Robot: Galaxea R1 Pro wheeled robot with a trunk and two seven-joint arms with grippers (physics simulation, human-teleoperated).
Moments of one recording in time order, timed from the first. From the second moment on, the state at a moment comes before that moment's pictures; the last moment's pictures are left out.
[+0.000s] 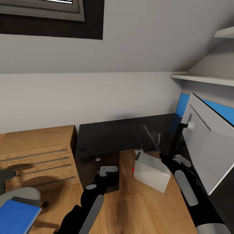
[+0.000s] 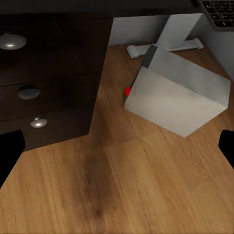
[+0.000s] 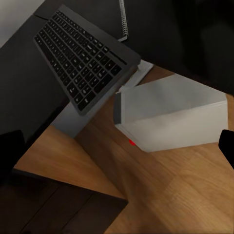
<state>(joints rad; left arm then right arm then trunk) -0.30 -0.15 -0.44 -1.43 0.40 0.63 0.44 -0.45 -0.11 -0.01 -1.30 -0.79 0.39 -0.48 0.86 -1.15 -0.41</state>
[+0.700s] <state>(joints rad) -0.30 -0.15 -0.44 -1.43 0.40 0.63 0.44 -0.45 -0.11 -0.01 -1.31 -0.90 0.39 -0.48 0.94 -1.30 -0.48</state>
